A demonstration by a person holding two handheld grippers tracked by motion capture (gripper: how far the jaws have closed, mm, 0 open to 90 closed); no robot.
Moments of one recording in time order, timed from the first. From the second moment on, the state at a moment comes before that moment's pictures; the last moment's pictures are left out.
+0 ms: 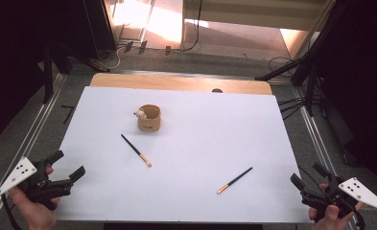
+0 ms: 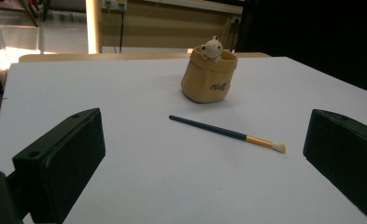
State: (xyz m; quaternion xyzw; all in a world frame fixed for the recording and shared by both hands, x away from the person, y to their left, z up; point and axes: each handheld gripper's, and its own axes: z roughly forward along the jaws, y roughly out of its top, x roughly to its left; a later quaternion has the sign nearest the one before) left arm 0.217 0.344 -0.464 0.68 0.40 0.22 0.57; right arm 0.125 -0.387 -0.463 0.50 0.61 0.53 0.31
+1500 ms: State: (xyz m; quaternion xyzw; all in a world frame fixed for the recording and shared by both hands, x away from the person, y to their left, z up) left arm 0.219 0.336 -0.466 0.69 0.39 0.21 0.57; right arm 0.174 -0.362 -0.432 0.44 0.75 0.43 0.23
